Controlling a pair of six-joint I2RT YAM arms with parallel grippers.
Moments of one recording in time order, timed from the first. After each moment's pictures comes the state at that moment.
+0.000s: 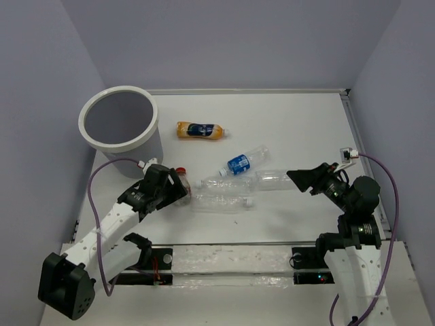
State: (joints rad) left arm -0.46 0.89 0.51 -0.53 -0.09 -0.87; right arm -0.02 0.35 0.49 -0.21 -0.66 0.69
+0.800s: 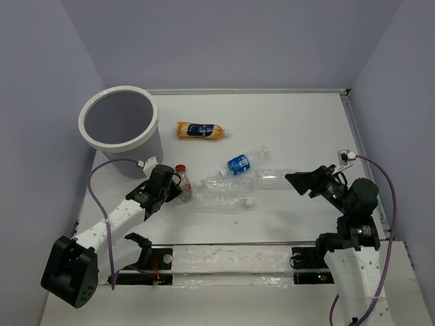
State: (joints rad) left arm -0.48 0.99 0.43 -0.30 -0.26 -0.92; right arm -0.01 0.33 0.46 -0.20 -0.68 0.69
